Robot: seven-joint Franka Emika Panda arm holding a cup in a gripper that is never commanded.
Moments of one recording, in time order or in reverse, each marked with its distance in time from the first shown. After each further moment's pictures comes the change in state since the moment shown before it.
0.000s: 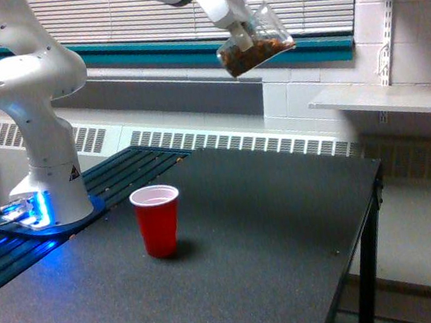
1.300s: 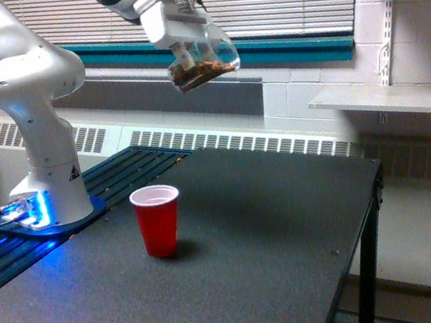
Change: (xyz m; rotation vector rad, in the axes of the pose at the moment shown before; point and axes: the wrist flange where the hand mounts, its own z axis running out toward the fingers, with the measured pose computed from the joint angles) arm -0.088 0.049 -0.030 -0.137 0.005 0.205
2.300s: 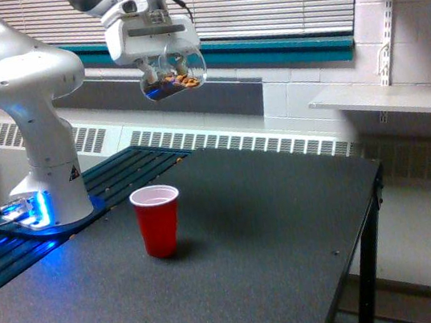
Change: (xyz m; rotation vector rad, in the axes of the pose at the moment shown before) arm -0.014 0.052 -0.006 -0.061 -0.062 0.266
